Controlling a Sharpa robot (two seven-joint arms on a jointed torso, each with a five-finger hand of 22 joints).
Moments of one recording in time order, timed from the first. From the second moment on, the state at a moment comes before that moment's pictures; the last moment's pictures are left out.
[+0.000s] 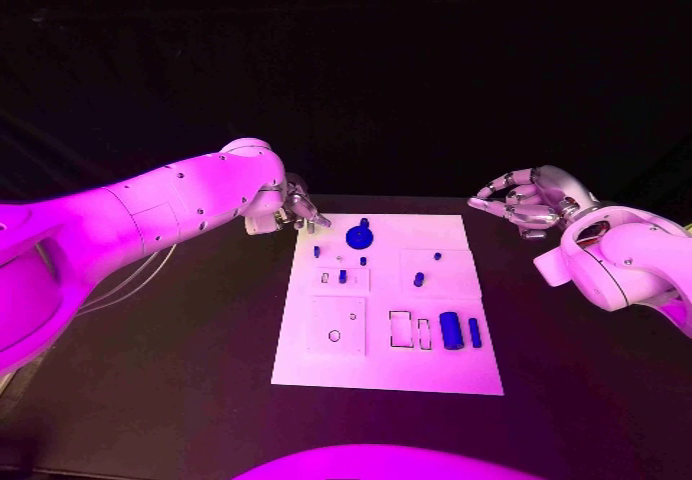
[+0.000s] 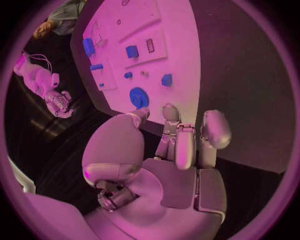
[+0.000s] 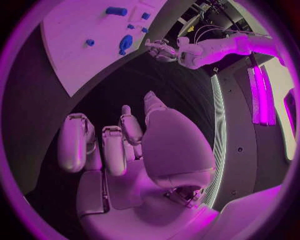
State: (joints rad) left arm 1.33 -0.57 -0.02 0.97 -1.02 0.31 -0.51; left_hand 1.05 -0.12 0.41 0.28 0.07 0.82 0.11 0.55 0.75 1.18 0.03 1.02 0.78 1.46 -0.04 1.51 1.29 0.08 1.28 0.08 1.36 1.09; right arm 1.33 -0.88 -0.14 1.51 -0.73 -0.50 0.00; right_hand 1.31 -0.09 0.06 0.29 0.08 0.78 0.13 0.46 0.56 1.33 0.05 1.19 1.28 1.46 -0.02 1.50 1.30 0.05 1.46 0.08 1.24 1.30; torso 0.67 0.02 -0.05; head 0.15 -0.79
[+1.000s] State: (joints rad) left arm 1.30 -0.57 -0.04 0.96 -0.99 0.37 -0.51; left_hand 1.05 -0.12 0.41 0.28 0.07 0.82 0.11 0.55 0.74 1.18 0.03 1.02 0.78 1.46 -0.04 1.51 1.29 0.08 1.27 0.08 1.35 1.09; right arm 1.33 -0.88 -0.14 1.51 -0.73 -0.51 0.01; right_hand 1.31 -0.09 0.04 0.28 0.08 0.78 0.14 0.46 0.56 1.28 0.06 1.11 1.22 1.46 -0.02 1.47 1.30 0.06 1.43 0.09 1.17 1.30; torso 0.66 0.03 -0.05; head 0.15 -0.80
